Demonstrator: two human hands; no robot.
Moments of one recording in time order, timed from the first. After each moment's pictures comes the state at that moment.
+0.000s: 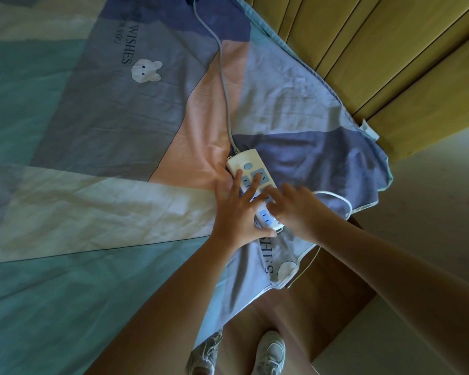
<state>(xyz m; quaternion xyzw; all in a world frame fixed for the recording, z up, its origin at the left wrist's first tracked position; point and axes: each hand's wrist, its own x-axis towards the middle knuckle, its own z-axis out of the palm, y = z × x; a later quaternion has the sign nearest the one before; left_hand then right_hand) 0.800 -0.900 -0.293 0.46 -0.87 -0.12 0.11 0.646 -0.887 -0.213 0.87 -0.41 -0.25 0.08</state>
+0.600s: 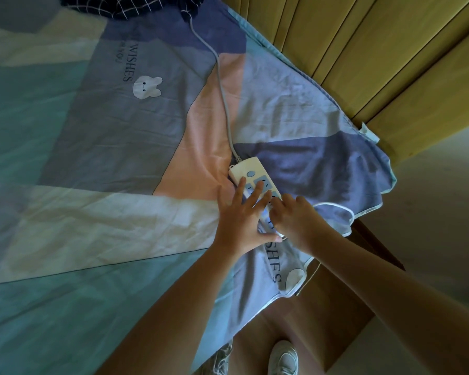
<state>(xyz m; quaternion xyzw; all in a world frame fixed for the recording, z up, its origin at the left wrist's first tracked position) 0.805 -0.905 -0.283 0.44 -0.88 -0.11 0.10 0.656 -0.880 -0.227 0.88 -0.43 -0.18 0.11</state>
